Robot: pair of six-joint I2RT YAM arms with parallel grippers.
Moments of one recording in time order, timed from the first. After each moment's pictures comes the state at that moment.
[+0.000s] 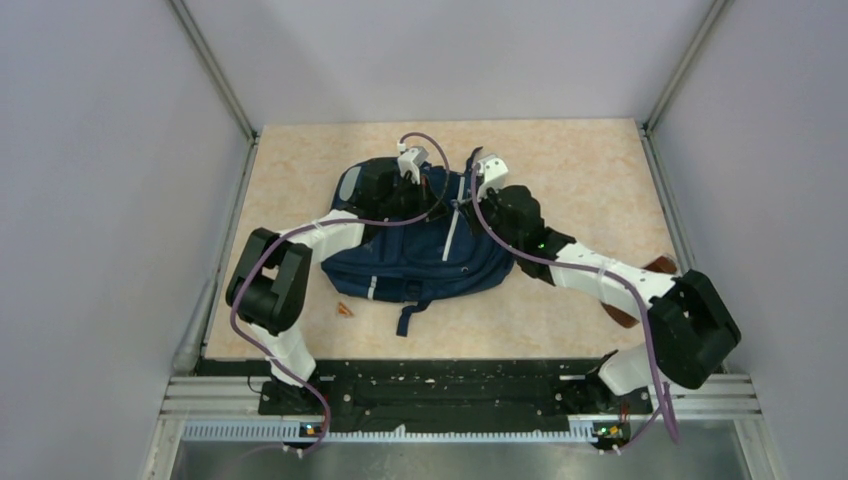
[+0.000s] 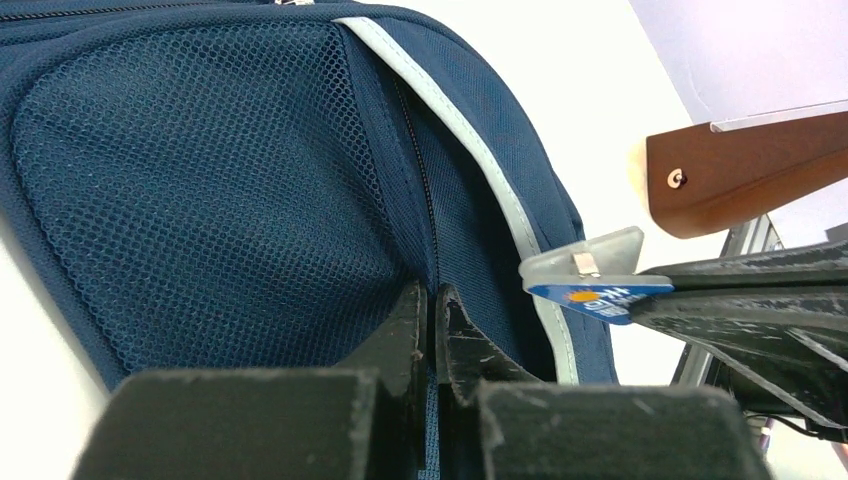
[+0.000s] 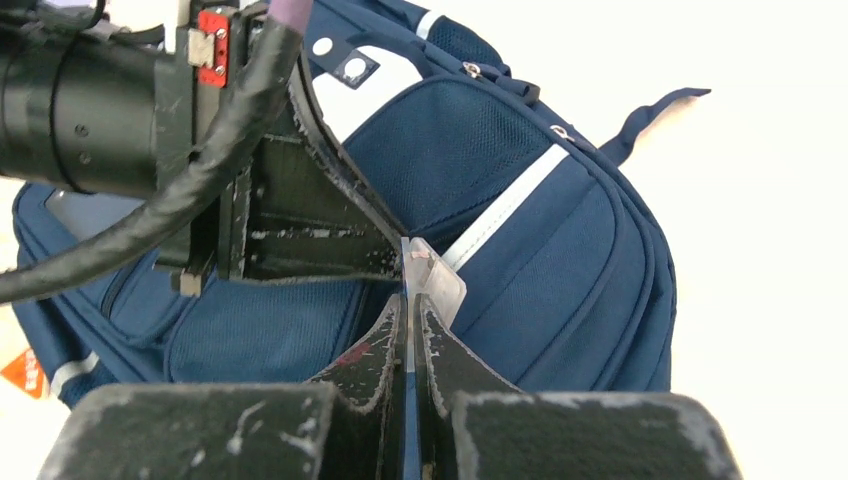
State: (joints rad) left arm -0.43 1.77 1.09 0.27 0.57 -0.41; right arm 0.69 1.40 0.88 0.26 0.09 0.11
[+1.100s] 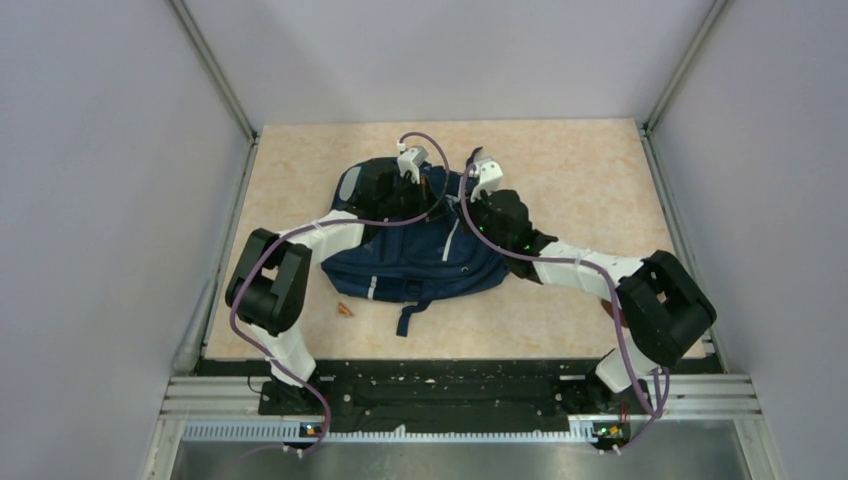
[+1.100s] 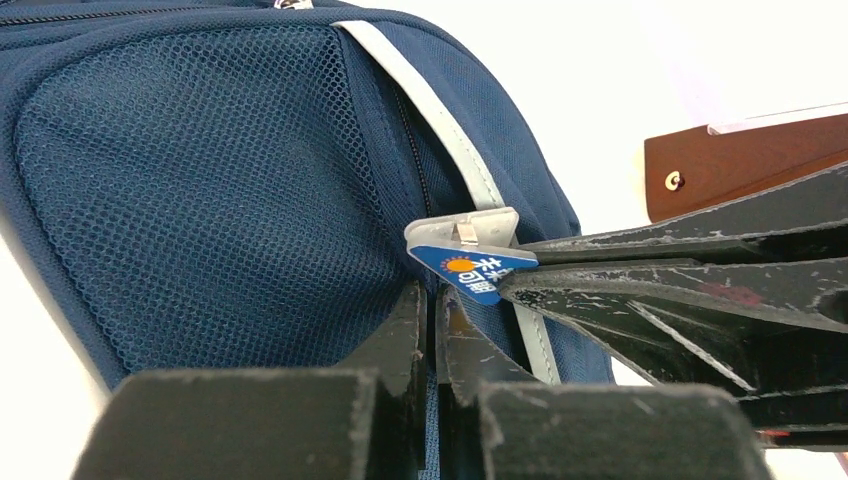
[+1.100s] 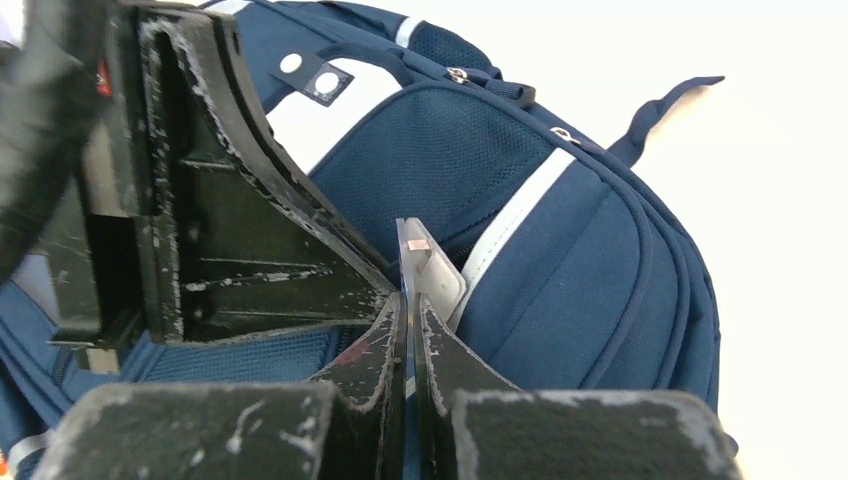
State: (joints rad) left arm -0.43 1.77 1.09 0.28 0.57 -0.41; right arm 0.69 1.56 0.87 0.46 0.14 0.18
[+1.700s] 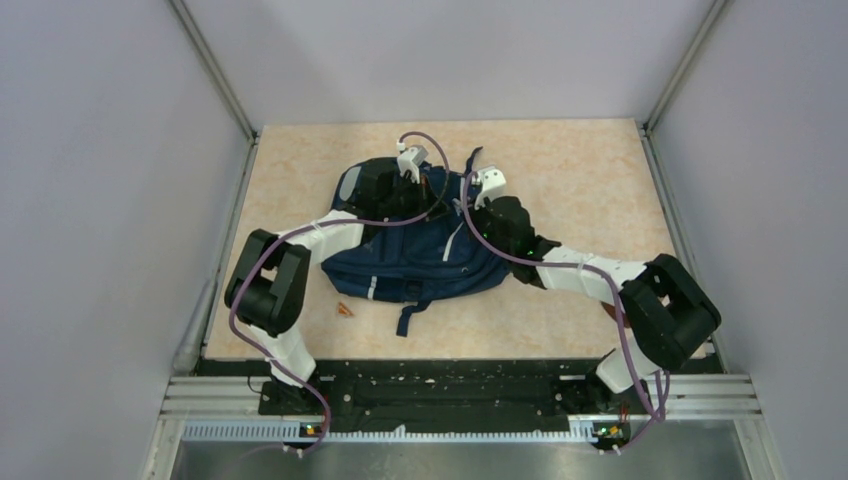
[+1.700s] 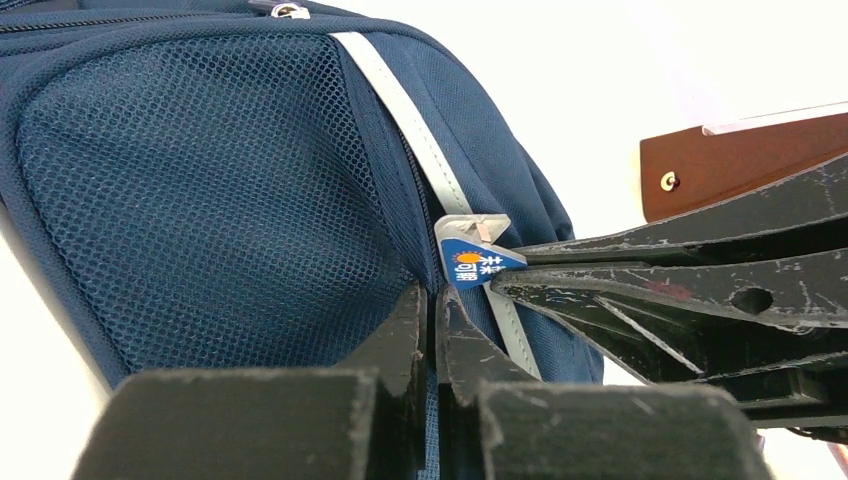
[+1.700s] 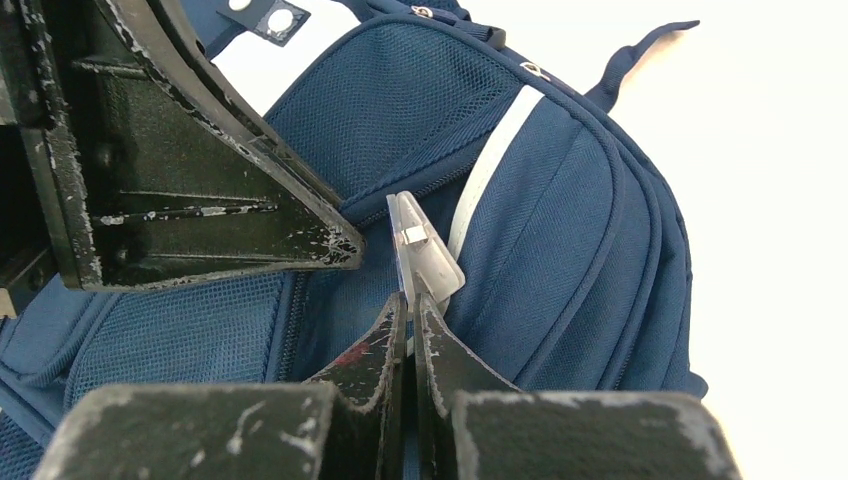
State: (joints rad) left arm -0.43 1.76 1.09 0.27 0.57 -0.42; right arm 0.69 1.54 0.82 0.42 0.18 0.16
